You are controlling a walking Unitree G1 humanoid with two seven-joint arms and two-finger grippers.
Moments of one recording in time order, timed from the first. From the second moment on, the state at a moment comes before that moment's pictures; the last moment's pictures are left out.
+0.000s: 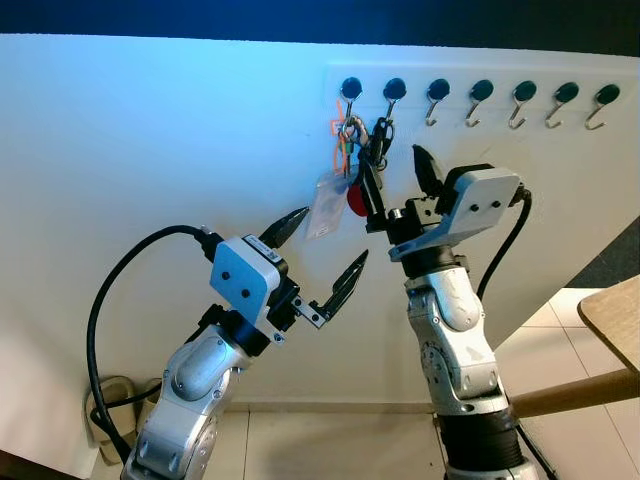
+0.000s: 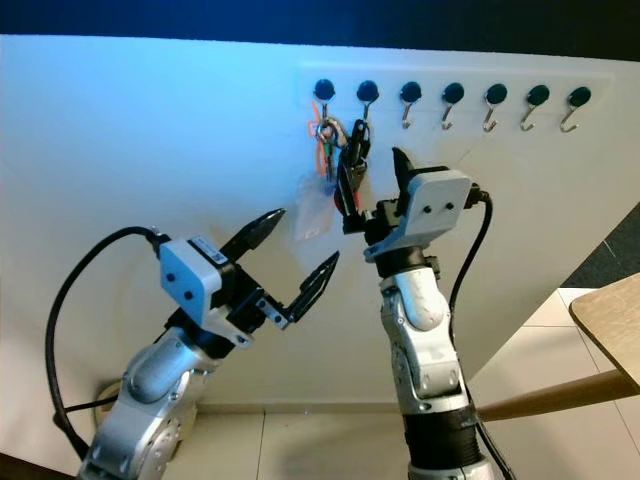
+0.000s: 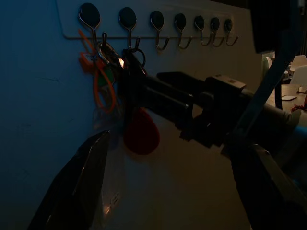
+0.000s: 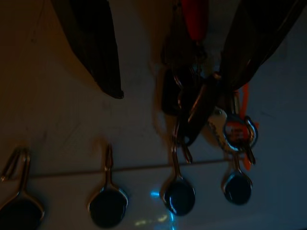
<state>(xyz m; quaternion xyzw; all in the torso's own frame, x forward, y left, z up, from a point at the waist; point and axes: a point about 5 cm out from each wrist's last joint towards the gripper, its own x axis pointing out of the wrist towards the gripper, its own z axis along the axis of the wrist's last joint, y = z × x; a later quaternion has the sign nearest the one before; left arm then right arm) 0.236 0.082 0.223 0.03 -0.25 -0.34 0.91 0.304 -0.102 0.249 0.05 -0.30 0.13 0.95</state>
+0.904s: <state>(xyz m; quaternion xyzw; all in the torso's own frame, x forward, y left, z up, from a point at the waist) 0.236 0.081 0.223 0.03 -0.25 -0.34 0.91 0.320 -0.090 0.240 0.03 -0.24 0.16 0.96</state>
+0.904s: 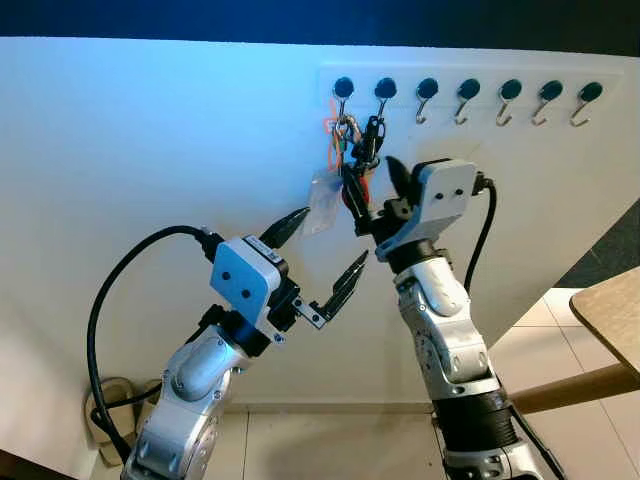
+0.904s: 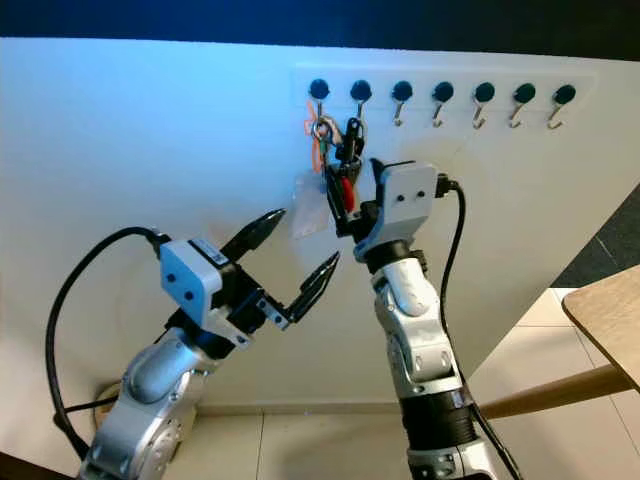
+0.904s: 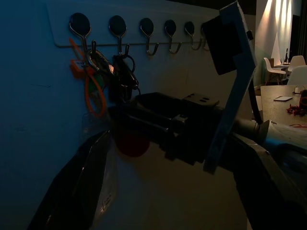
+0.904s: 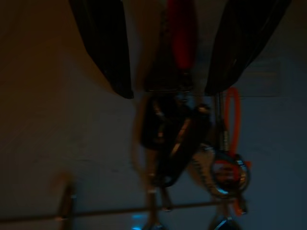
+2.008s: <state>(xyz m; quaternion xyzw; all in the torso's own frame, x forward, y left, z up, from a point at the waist) 0.237 0.082 0.222 0.03 -0.25 -0.34 0.91 0.303 -0.099 0.267 0.06 -0.33 0.13 0.93</state>
